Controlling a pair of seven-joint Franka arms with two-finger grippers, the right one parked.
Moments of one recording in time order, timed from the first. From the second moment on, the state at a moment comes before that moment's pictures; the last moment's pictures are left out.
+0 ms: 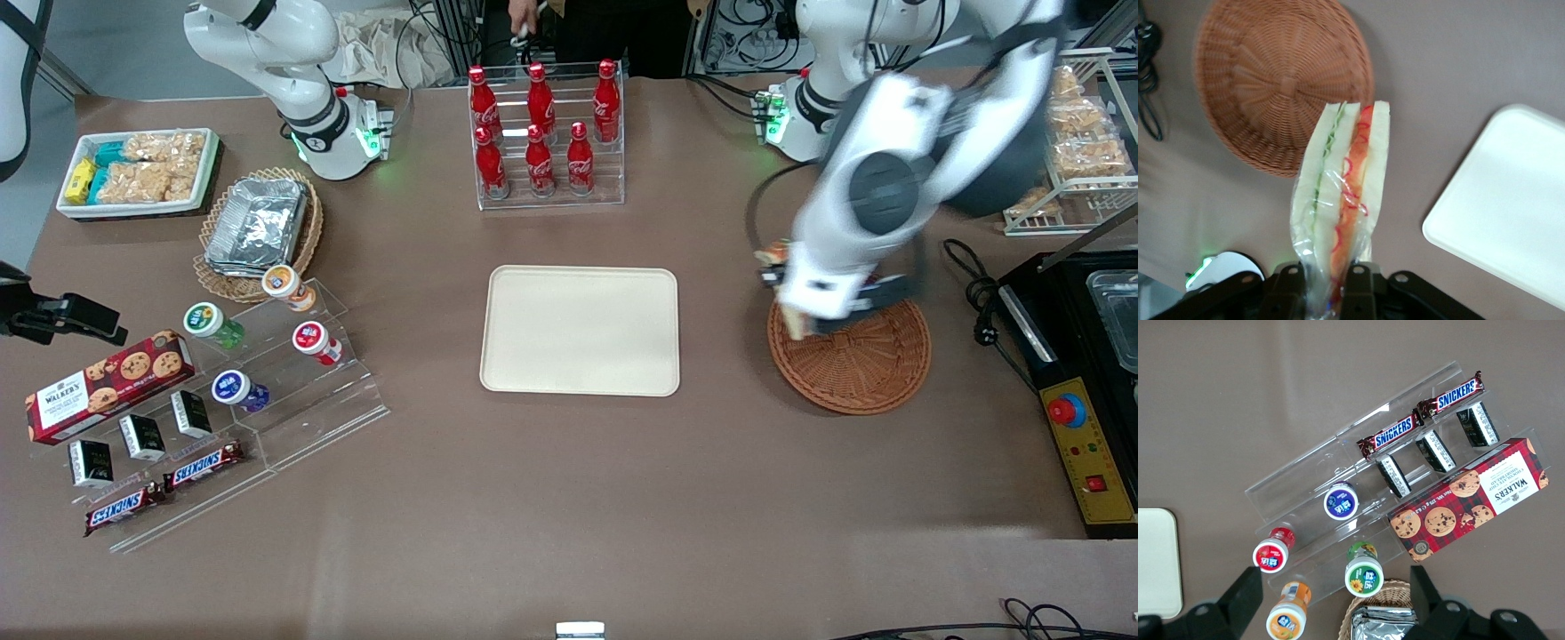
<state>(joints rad) -0.16 0.21 -0.35 -1.72 0.11 1.58 -0.84</state>
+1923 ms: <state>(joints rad) -0.10 0.29 -0.38 -1.63 0.34 1.74 -0.66</state>
